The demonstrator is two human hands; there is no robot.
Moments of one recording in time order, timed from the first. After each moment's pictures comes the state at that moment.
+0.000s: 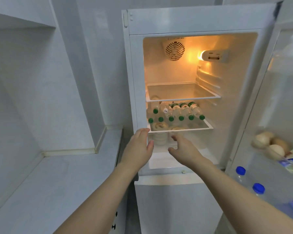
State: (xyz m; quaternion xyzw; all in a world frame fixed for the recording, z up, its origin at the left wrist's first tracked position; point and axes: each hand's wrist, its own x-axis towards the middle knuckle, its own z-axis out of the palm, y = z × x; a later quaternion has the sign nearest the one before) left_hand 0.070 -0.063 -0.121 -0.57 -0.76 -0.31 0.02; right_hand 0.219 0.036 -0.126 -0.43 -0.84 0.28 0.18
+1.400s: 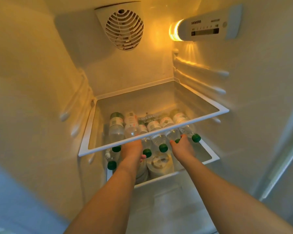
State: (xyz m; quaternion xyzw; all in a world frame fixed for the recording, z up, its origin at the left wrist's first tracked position) left_hand -0.017 0.386 -0.190 -0.19 -0.80 -0.46 -0.34; right_hand 0.134 0.447 -0.225 -0.66 -0.58 0.39 0.27
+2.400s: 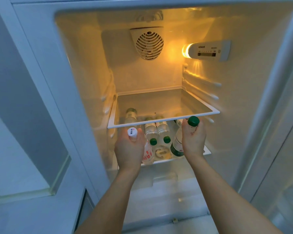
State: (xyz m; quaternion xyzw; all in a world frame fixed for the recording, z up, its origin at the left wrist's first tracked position) left_hand 0.039 0.226 -0.133 -0.34 -0.74 -0.58 -0.01; right_hand 0.176 0.333 -0.148 -0.44 -0.56 0.33 0.63
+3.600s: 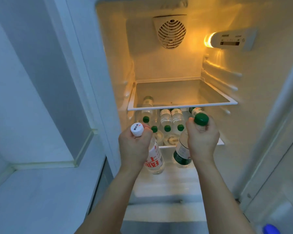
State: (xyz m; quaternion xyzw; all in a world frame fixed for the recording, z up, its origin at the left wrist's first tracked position) left_hand 0.063 0.139 -0.115 -0.32 -0.65 -0.68 -0.09; right_hand 0.178 0.246 -0.126 -0.39 -0.54 0.36 0.65
